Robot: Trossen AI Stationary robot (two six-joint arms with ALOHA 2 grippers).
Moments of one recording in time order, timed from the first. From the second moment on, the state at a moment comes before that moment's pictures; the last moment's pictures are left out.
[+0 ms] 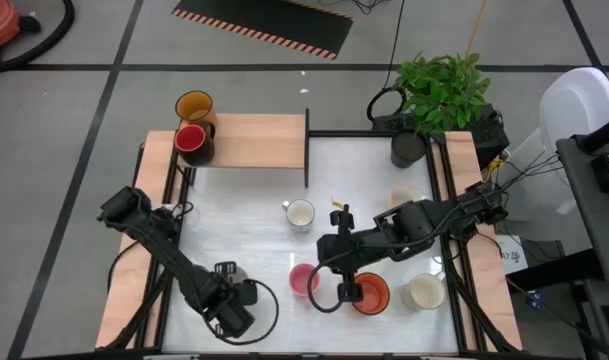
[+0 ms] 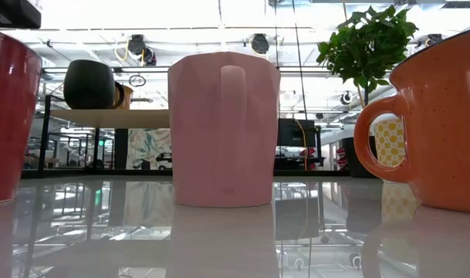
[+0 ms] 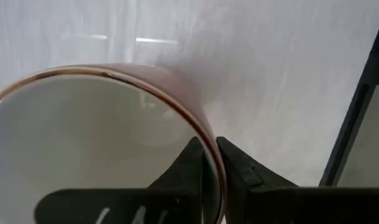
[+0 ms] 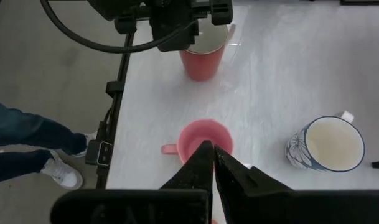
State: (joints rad) left arm -0.72 1.79 1.38 -1.10 -0.01 -0.84; right arm 0.40 1.82 2.15 -1.21 0.13 0.32
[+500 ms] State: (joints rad) left arm -0.66 1.80 1.56 -1.25 -0.04 -0.58; right arm 0.40 1.78 2.15 -1.22 0.13 0.30
